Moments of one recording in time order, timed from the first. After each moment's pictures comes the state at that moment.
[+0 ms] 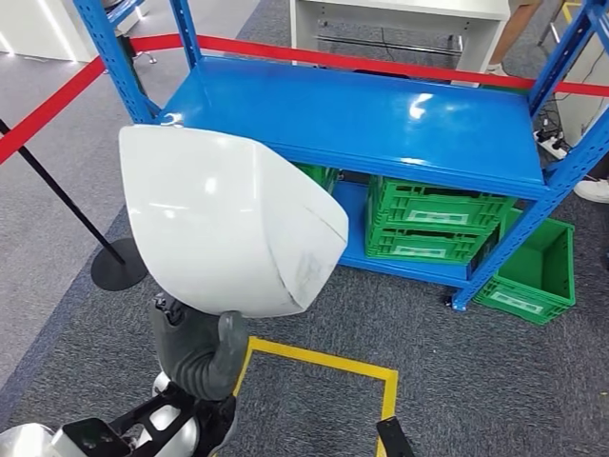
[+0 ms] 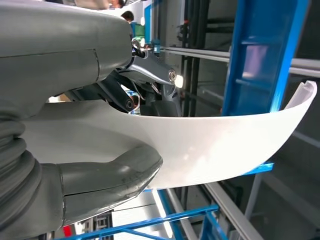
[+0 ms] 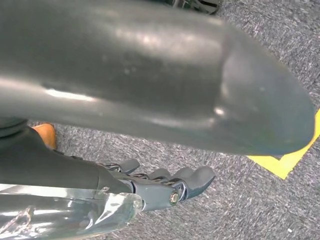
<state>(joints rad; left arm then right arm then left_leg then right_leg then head) -0.04 -0.11 -0.60 -1.90 -0.08 0.26 -0.70 -0.11 0.17 -0.34 -0.25 0.83 -0.33 -0.18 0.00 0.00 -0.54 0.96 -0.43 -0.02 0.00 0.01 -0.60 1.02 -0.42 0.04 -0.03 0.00</state>
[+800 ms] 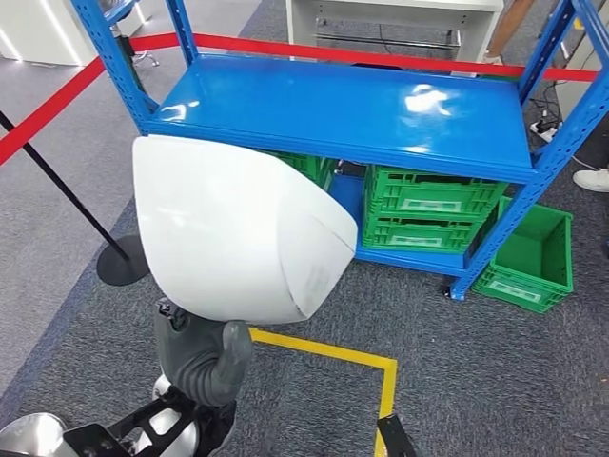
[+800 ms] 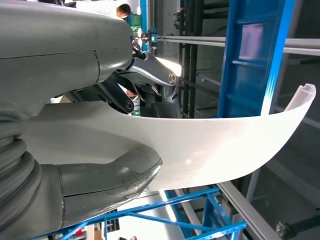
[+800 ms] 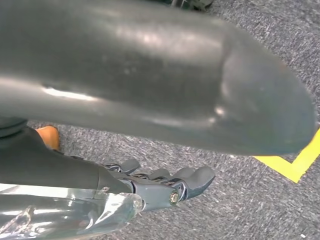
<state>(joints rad) -0.05 -0.09 -0.61 -1.91 -0.08 0.25 -0.70 -0.12 0.17 -0.34 -0.25 0.83 -0.33 -0.18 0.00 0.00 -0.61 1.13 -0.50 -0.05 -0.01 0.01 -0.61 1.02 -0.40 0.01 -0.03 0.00</state>
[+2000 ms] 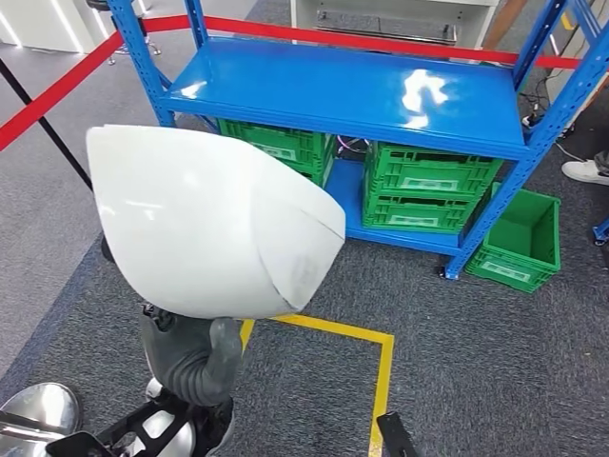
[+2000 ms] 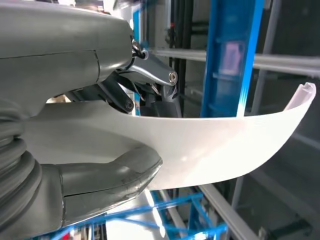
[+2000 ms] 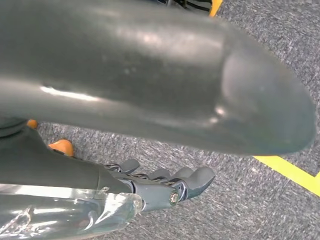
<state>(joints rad) -0.06 -0.08 -0.64 -1.94 -0.09 0.32 -0.70 -0.12 0.17 -0.34 -0.25 0.81 -0.32 -0.20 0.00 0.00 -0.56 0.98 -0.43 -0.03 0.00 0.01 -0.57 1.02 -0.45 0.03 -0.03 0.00</state>
